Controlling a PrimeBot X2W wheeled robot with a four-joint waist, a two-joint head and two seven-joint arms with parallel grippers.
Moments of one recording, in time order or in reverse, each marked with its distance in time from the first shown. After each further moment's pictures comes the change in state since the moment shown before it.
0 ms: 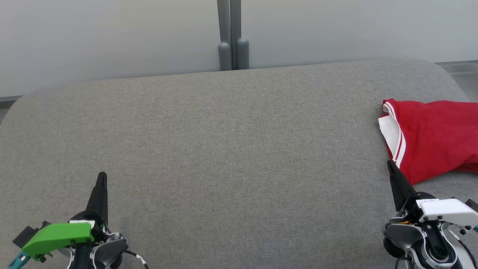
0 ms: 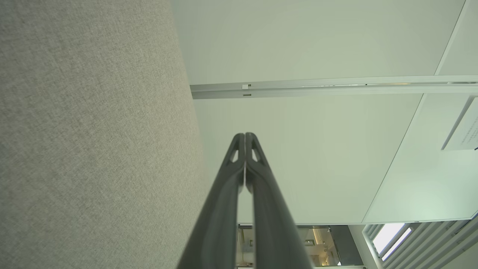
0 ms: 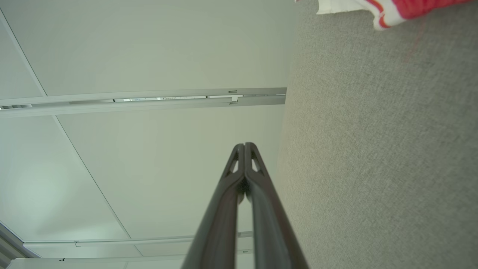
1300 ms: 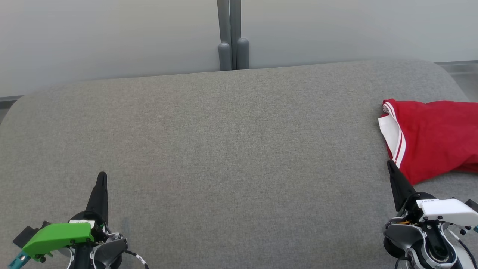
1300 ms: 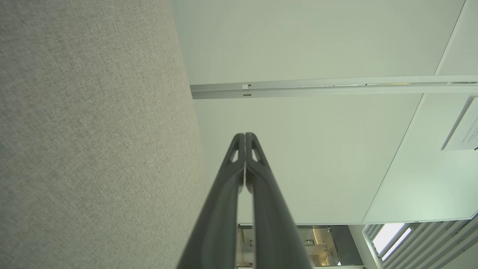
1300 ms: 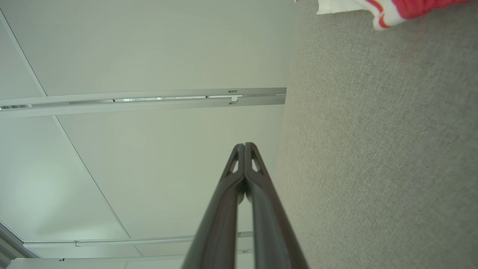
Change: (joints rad) left arm 0.000 0.000 0.000 0.000 0.000 0.000 0.000; right arm 0.000 0.000 0.000 0.000 0.000 0.000 0.000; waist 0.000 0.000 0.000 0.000
